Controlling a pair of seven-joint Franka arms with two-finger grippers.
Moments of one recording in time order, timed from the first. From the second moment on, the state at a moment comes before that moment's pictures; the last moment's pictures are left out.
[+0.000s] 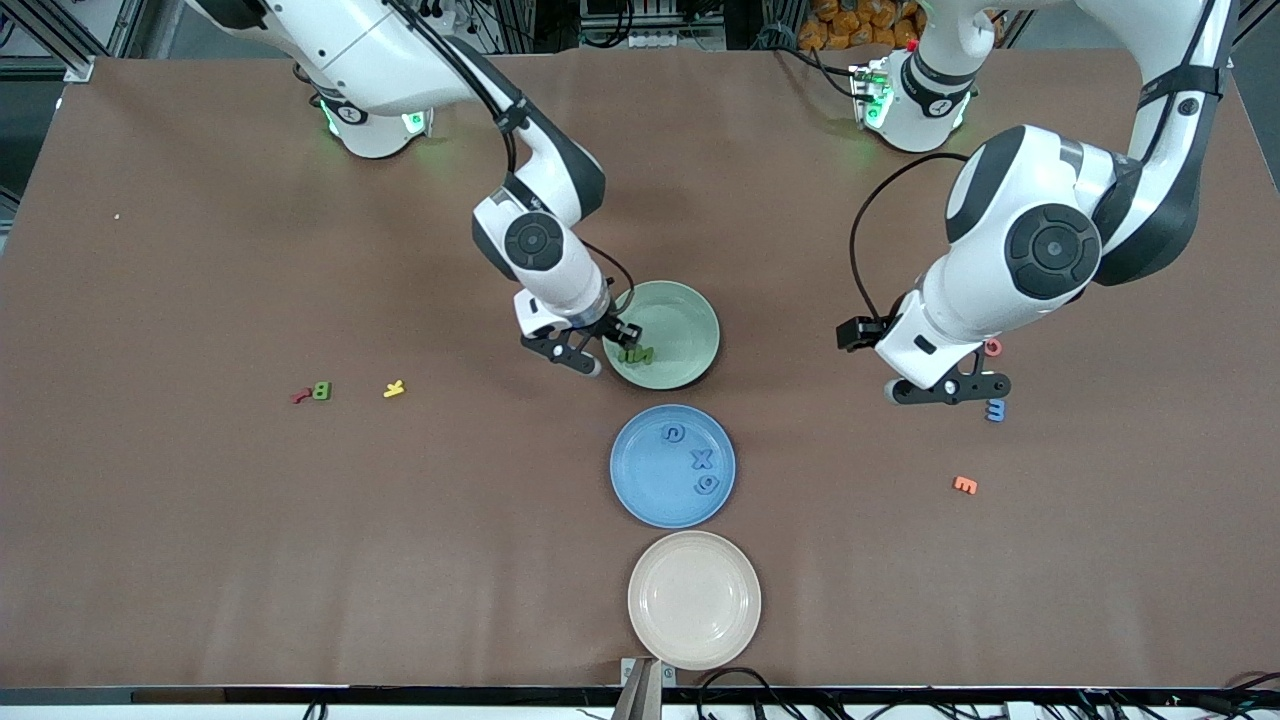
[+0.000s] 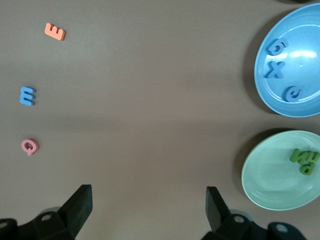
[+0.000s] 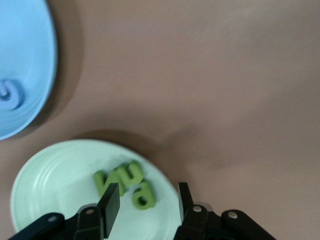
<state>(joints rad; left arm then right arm) -0.04 0.31 -0.36 -1.65 0.04 1.80 -0.45 0.48 0.58 0.26 -1.83 0.03 2.48 1.14</state>
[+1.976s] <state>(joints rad) 0.25 0.31 -0.35 -2.03 0.28 2.33 -0.08 -0.06 0.21 0.16 -2.11 0.00 2.19 -0.38</state>
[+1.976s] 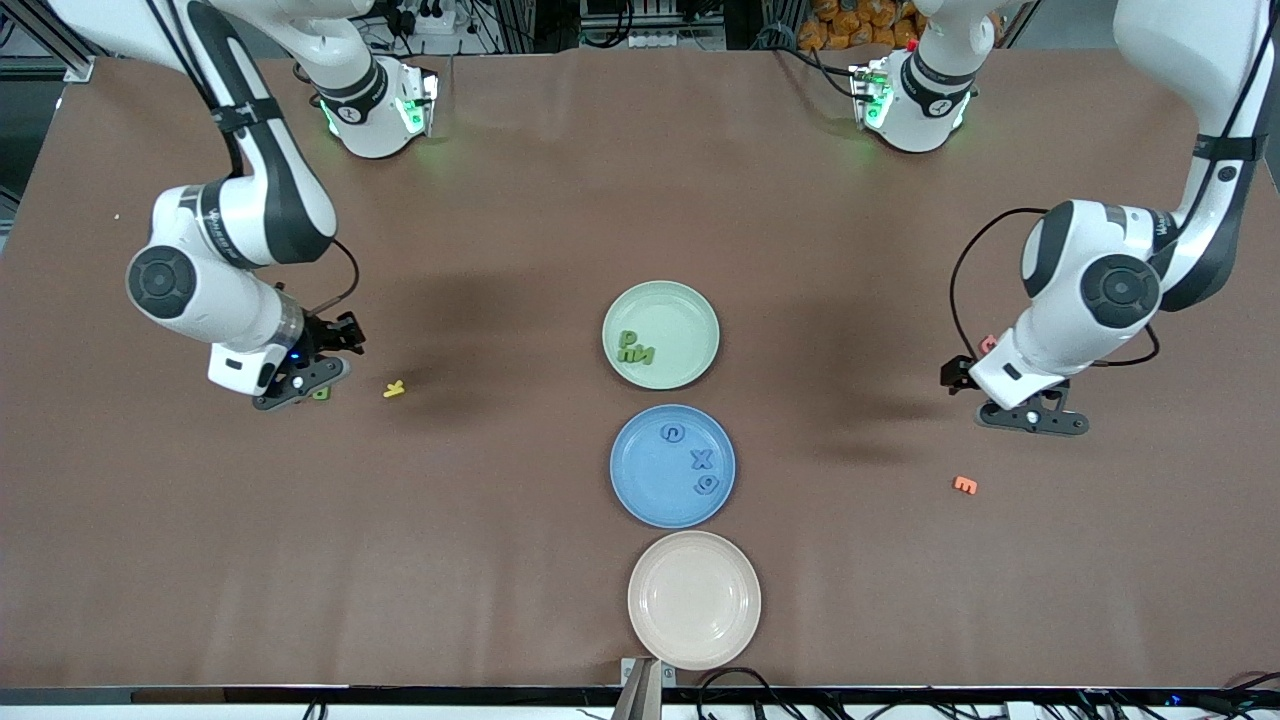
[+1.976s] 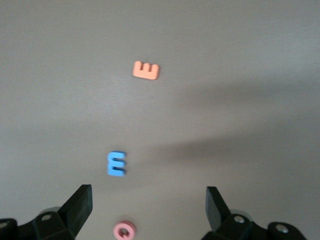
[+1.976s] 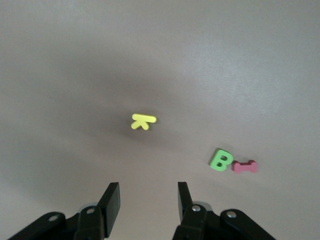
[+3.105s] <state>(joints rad) 0.42 0.47 -0.35 -2.07 0.39 2.51 0.10 -0.19 0.20 0.16 -2.30 0.00 2.52 -1.05</state>
